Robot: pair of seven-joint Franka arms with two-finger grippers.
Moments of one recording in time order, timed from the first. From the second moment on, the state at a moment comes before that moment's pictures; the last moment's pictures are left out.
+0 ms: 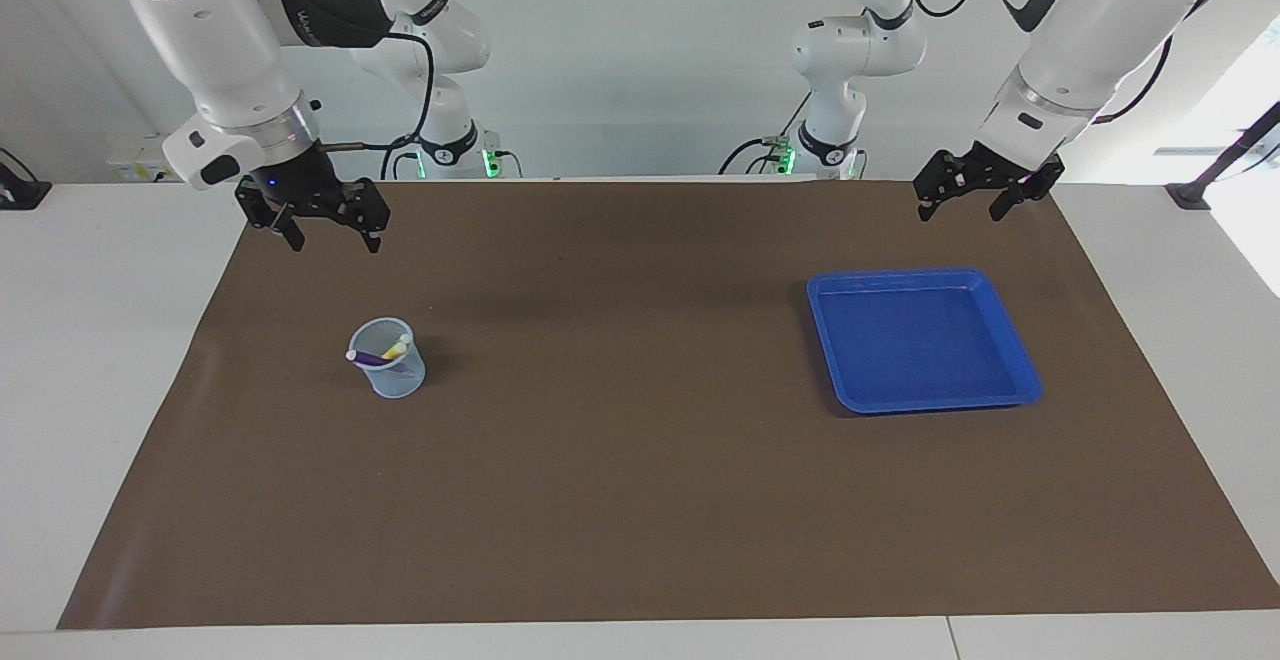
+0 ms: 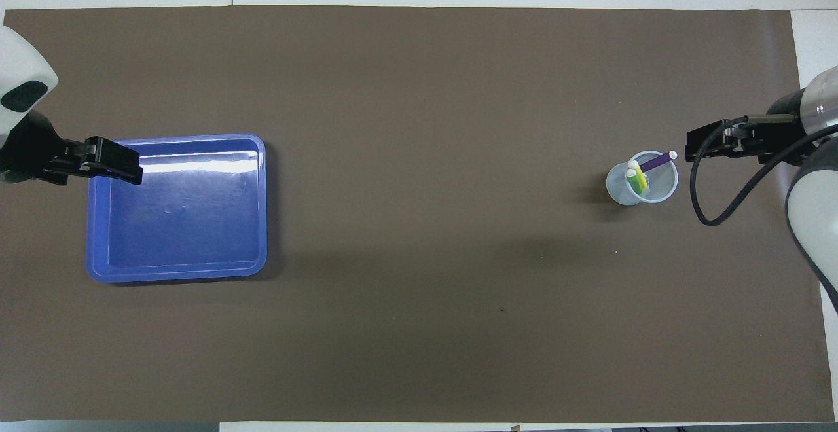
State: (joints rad) left arm -0.03 -0.01 -0.11 -1.60 -0.02 1.52 -0.06; right arm 0.04 0.00 -0.01 -1.68 -0.01 1.68 0.09
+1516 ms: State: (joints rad) left arm -0.03 -0.01 -0.11 -1.60 -0.02 1.52 -0.06; right arm 0.06 0.18 0.16 -1.74 -0.29 1.77 0.53
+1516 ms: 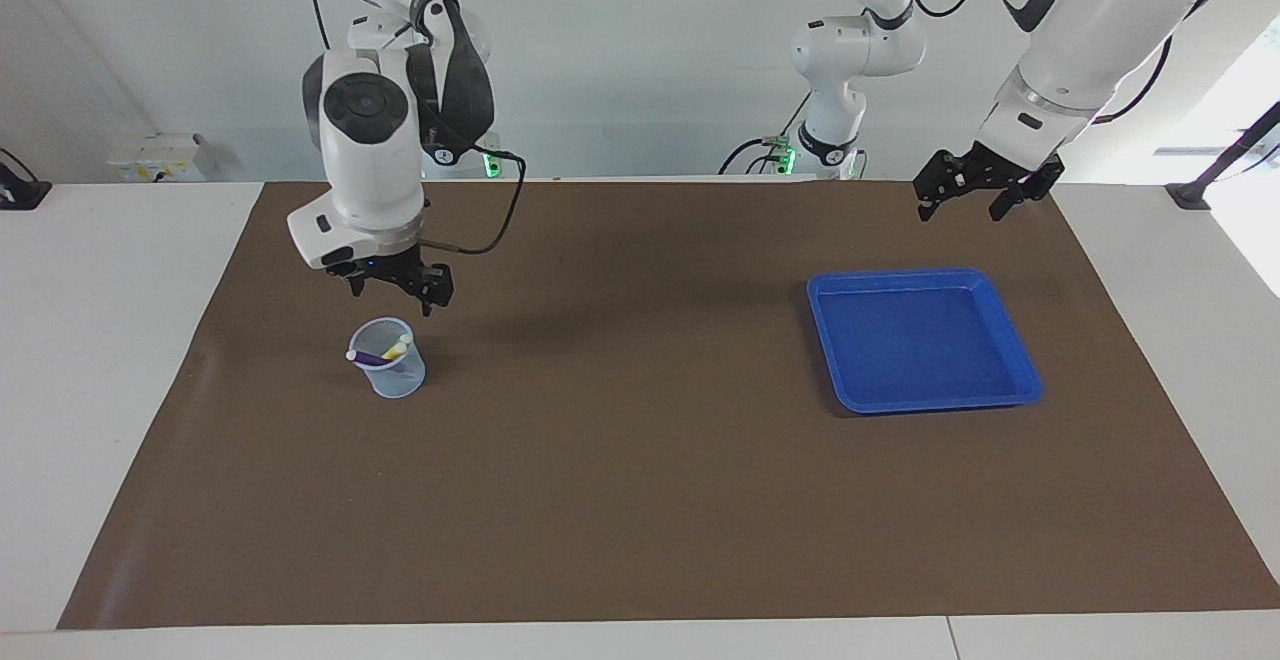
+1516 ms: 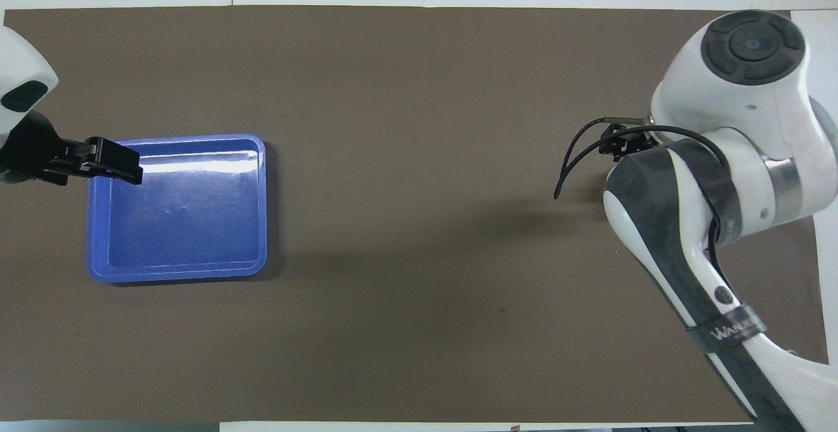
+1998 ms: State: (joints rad) left arm -0.01 -0.01 -0.10 -1.61 -0.03 1.51 -0.07; right arm 0.08 0.32 0.20 -1.74 -0.47 1.78 0.69
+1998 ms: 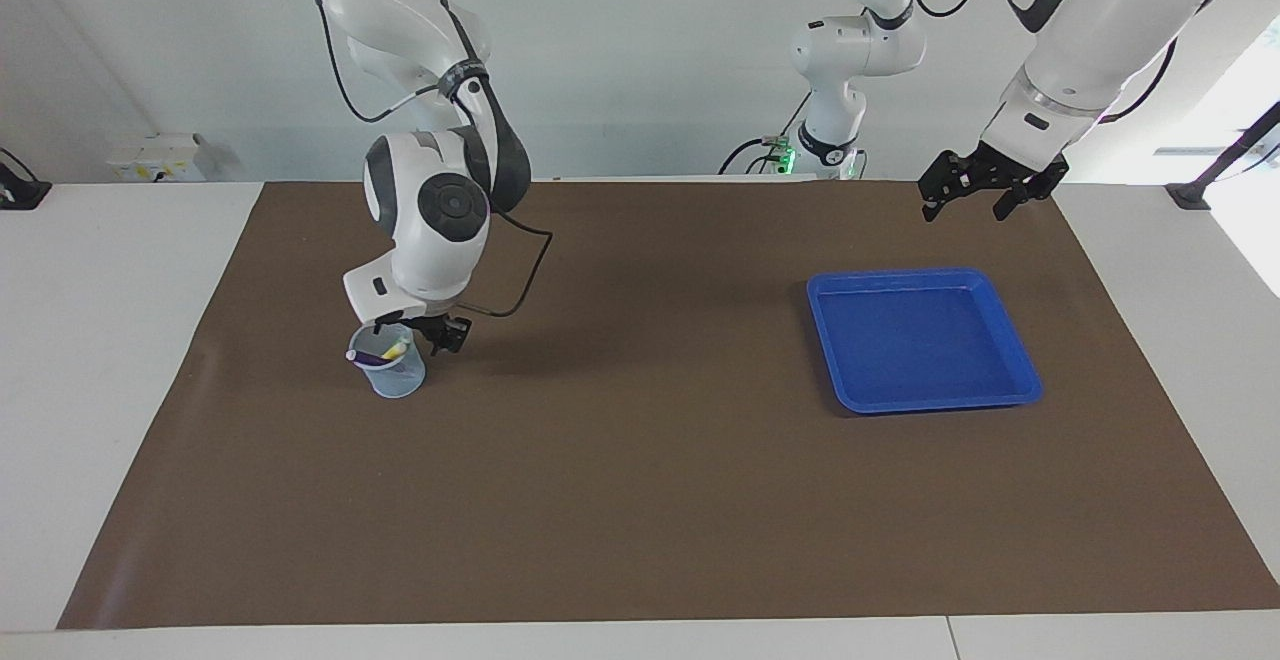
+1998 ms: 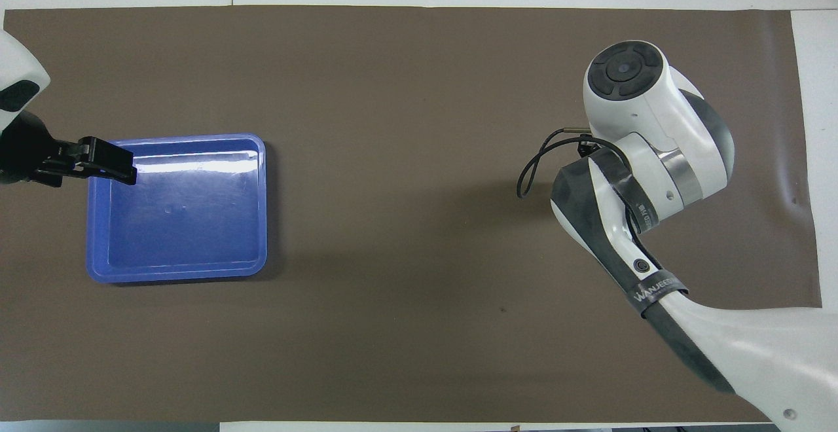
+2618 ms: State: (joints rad) left arm -0.05 -0.14 -0.11 -1.99 -0.20 1.86 -0.33; right arm 0.09 0.33 0.20 -1.75 -0.49 1.74 0.73
